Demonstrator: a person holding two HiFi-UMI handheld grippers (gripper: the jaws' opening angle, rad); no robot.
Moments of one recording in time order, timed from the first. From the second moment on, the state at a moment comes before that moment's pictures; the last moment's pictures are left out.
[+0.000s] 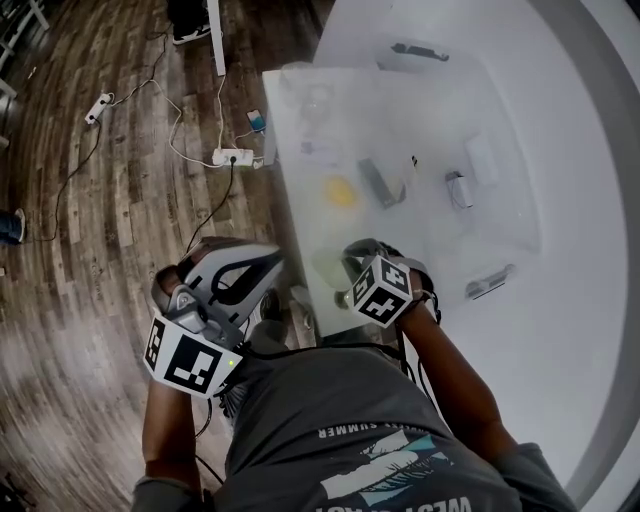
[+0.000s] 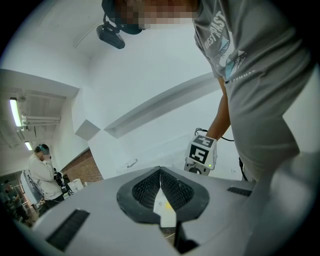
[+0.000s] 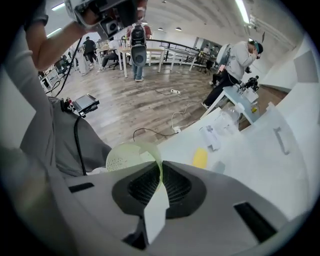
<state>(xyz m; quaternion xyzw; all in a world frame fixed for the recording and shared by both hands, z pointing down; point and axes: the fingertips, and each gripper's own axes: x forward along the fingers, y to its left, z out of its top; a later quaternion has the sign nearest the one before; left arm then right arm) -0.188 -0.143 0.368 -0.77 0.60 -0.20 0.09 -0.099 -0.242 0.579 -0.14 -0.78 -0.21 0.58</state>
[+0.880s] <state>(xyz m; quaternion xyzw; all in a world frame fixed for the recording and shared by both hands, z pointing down) -0.181 -0.129 0.380 -0.76 0.61 -0.20 0.06 -0.069 -0.258 0.657 -0.11 -0.73 -0.14 0.66</state>
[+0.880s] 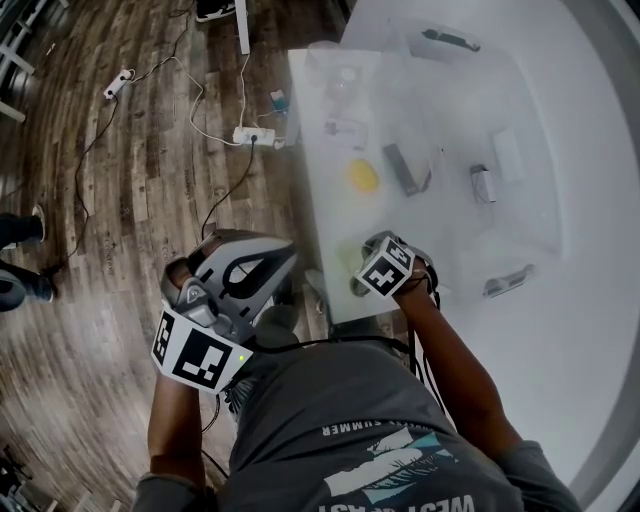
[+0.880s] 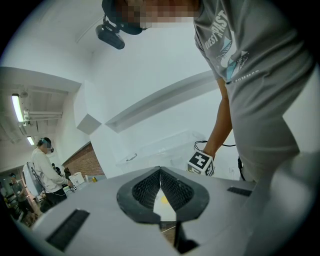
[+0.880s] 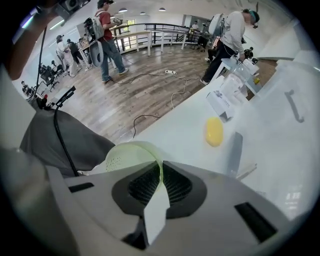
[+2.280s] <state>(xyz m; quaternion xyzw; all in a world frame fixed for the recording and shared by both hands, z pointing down) -0.117 -0.114 0.334 -0.81 0.55 -0.19 0.13 -0.075 -0.160 0.342 -0.08 -0.95 -0.19 0.22</state>
